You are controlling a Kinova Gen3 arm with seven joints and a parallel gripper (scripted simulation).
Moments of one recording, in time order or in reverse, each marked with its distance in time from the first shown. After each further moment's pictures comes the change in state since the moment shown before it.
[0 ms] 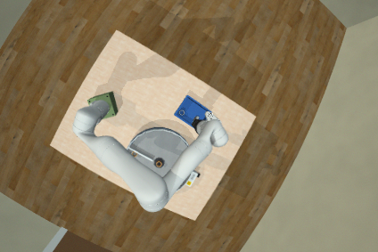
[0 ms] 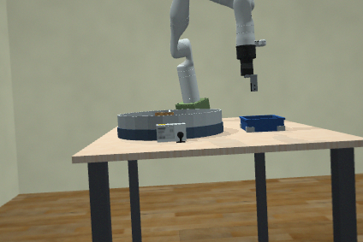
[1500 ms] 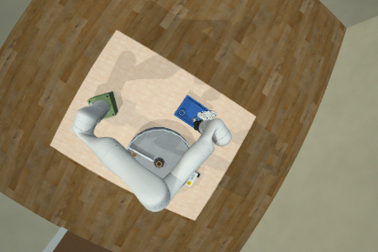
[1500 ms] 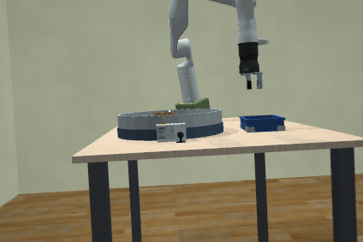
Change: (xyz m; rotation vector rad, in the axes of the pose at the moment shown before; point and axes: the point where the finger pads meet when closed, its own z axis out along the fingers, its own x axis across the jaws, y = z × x) arm -0.013 -0.002 -0.009 0.001 0.002 -0.733
